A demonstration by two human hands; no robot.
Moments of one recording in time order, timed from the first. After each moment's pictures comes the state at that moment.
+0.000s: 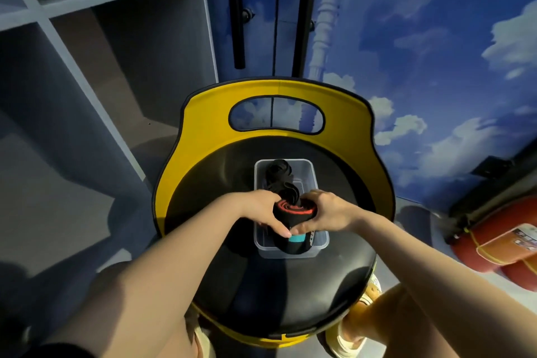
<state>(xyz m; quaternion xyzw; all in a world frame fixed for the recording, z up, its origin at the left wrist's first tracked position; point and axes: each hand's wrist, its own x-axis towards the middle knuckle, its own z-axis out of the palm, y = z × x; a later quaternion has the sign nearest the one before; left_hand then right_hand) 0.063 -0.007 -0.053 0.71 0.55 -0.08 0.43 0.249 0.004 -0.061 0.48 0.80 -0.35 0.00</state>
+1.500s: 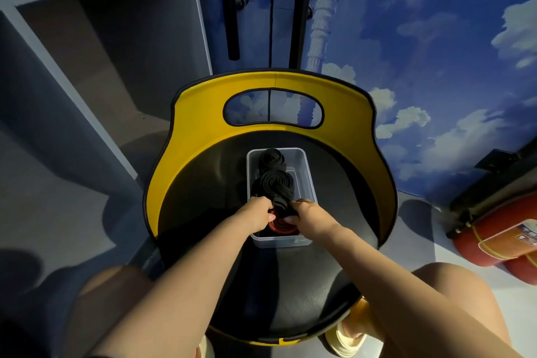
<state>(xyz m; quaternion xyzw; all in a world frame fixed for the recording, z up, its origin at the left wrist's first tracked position) 0.077 0.005 -0.122 0.63 0.69 -0.01 0.35 0.222 0.012 -0.122 0.56 0.76 -0.34 0.02</state>
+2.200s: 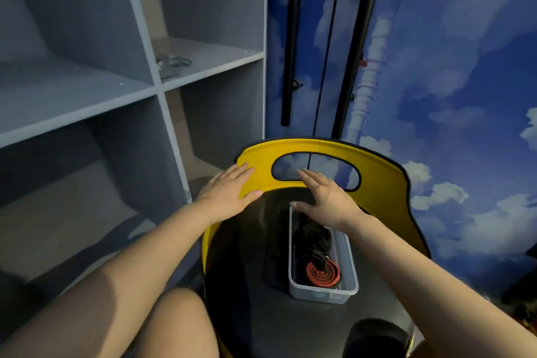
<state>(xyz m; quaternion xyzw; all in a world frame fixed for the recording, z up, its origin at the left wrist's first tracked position) -0.064 -0.039 0.046 0.70 0.71 0.06 0.07 0.160 0.022 0.044 0.43 0.89 -0.12 -0.10</state>
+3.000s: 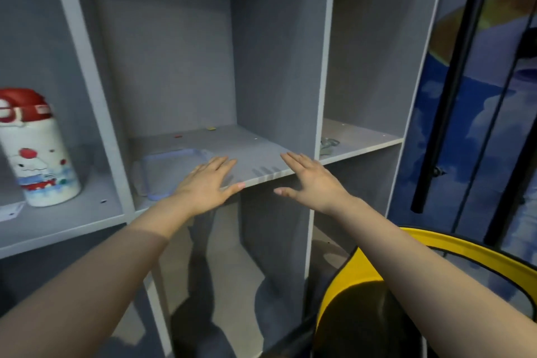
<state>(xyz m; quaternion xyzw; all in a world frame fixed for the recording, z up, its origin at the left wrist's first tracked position) -0.270 -0.216 0.200 0.48 0.87 0.09 -0.10 -0.106 -0.045 0.199 0.15 0.97 -0.07 -0.18</state>
